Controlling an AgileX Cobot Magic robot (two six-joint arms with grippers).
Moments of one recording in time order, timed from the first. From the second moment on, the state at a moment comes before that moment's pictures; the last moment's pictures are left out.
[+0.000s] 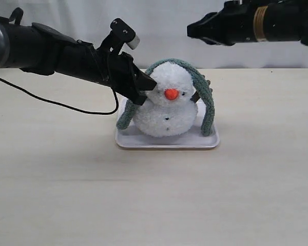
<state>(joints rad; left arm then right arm) -0.40 2.01 -1.39 -1.30 0.62 1.69 0.14 1.79 -1.36 -1.74 -0.52 1.75</state>
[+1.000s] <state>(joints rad) -0.38 2.05 -1.41 -1.68 0.74 2.11 0.11 1.85 -1.33 -1.75 -0.34 1.60</state>
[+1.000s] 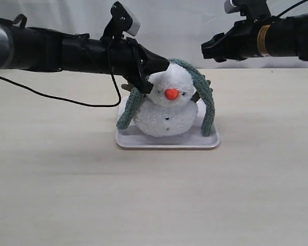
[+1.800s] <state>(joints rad) -0.38 2.11 -1.44 -1.70 0.74 2.11 0.06 2.00 -1.40 -1.75 -0.63 1.45</state>
